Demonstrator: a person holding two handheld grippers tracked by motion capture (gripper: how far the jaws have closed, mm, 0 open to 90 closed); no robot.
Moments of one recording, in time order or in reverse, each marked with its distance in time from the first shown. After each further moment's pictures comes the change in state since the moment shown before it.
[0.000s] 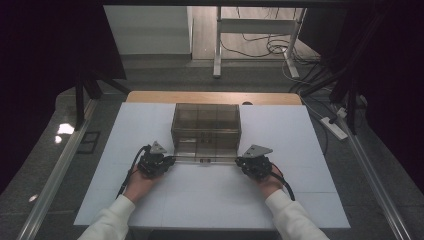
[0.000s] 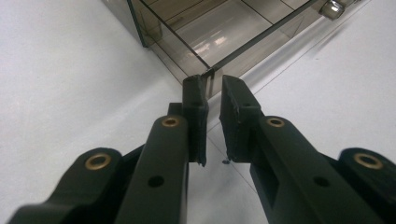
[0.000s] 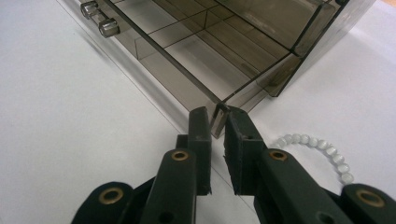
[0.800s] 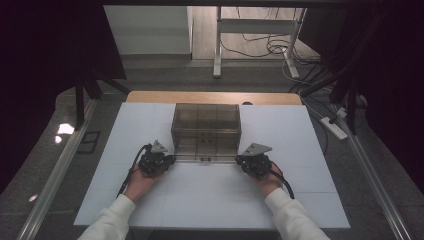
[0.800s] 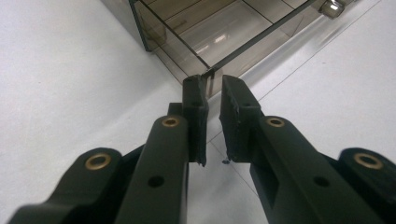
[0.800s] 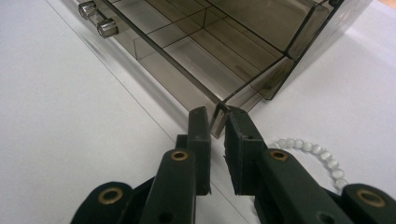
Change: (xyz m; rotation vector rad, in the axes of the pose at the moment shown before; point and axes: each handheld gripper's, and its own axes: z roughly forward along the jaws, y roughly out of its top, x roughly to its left) left arm 0.002 0.003 0.004 0.000 0.007 0.002; right arm -0.004 0.002 0.004 0.006 -0.007 0.000
